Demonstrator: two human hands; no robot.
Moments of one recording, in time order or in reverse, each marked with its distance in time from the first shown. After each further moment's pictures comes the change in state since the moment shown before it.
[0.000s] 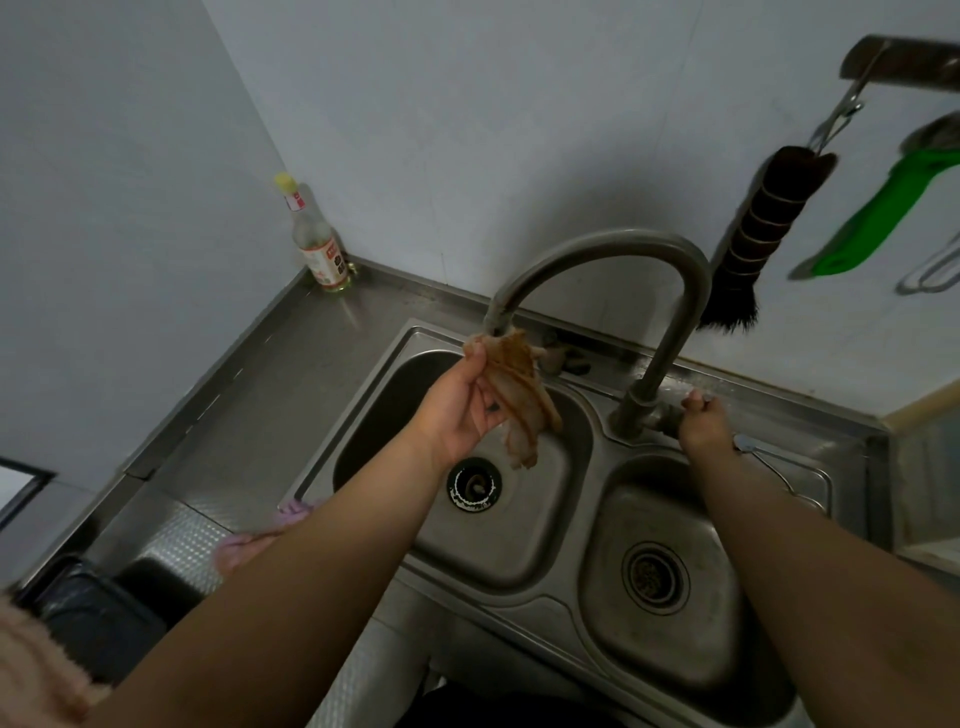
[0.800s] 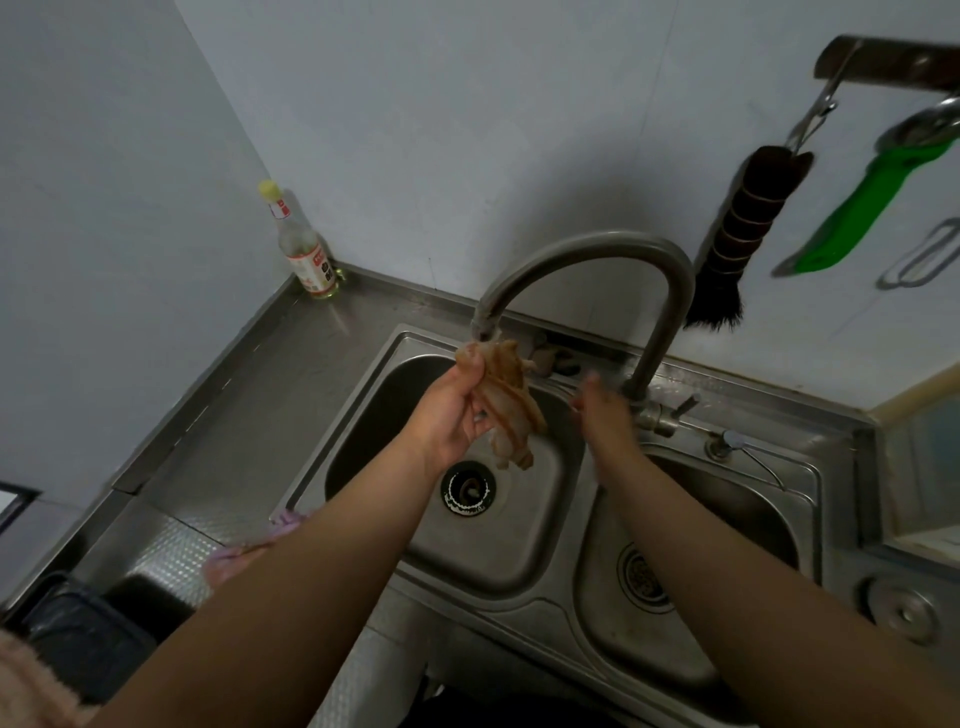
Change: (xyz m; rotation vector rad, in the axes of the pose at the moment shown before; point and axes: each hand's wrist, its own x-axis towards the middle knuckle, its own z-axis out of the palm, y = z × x) left_hand 0.006 -0.008 -0.005 0.165 -0.002 0.075; right_hand -0.091 -0.046 0.057 0.300 -0.230 -0.043
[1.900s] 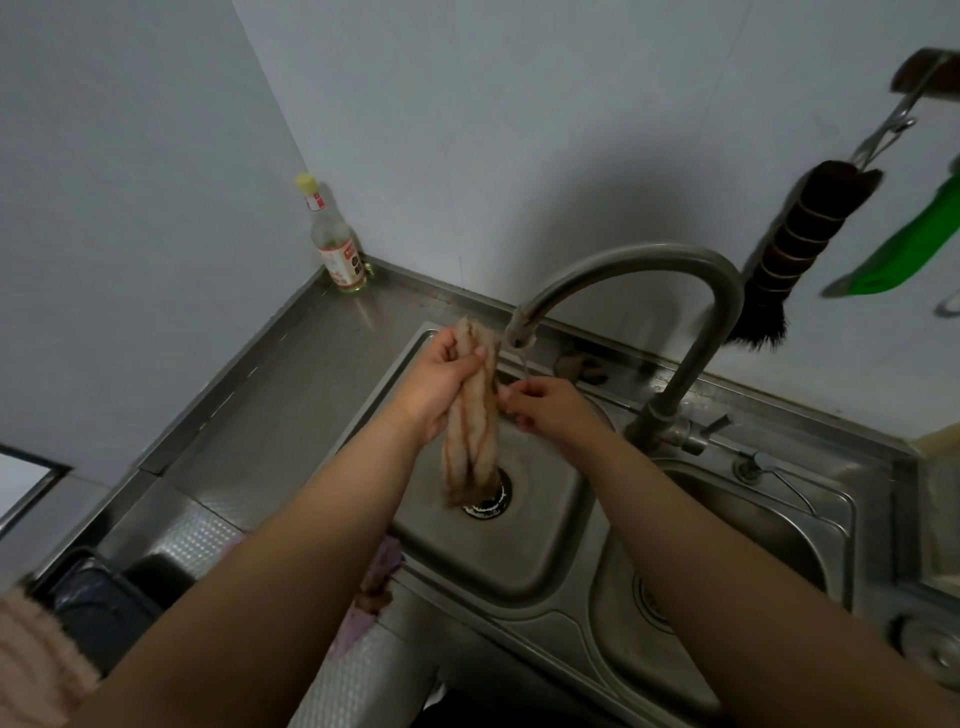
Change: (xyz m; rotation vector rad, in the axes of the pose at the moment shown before) left_hand -0.001 0.043 -0.018 0.160 0.134 0.194; right_hand -0.008 -0.021 0.063 -0.155 -0.554 -0.197
